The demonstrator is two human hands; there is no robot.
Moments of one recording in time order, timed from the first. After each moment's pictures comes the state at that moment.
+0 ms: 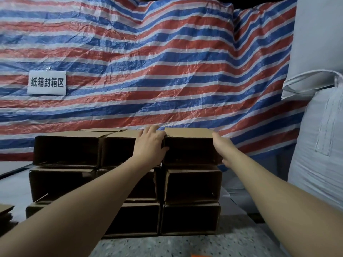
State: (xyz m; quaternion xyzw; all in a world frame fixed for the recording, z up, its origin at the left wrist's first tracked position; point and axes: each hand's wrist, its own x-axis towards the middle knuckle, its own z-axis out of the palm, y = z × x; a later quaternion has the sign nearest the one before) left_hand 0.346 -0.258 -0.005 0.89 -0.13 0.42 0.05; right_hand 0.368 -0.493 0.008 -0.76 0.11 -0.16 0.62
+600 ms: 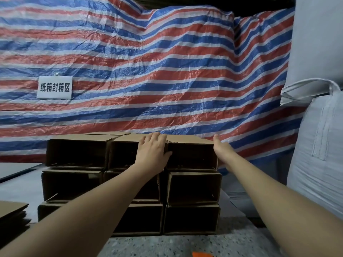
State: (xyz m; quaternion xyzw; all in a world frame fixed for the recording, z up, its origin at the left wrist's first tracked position) left_hand 0.325 -0.254 -0.014 0.89 -0.13 0.44 0.06; right_hand 0.350 -0.489 0.009 -0.81 0.12 -0.18 0.55
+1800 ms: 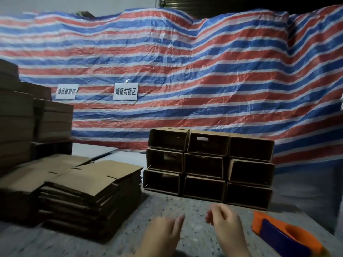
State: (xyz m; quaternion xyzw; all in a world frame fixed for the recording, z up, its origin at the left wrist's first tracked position) left_hand 0.046 -0.095 -0.199 0.93 -0.04 0.20 0.31; right_hand 0.075 -0.274 -0.177 -0.78 -0.06 -0.19 0.59
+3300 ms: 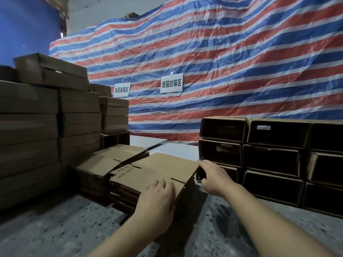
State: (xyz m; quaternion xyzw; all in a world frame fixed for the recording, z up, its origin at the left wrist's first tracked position) left_hand -0.003 0.041 -0.152 0.97 0.10 0.24 -0.03; right_hand 0.168 -0.099 -0.123 -0.92 -0.34 -0.10 0.19
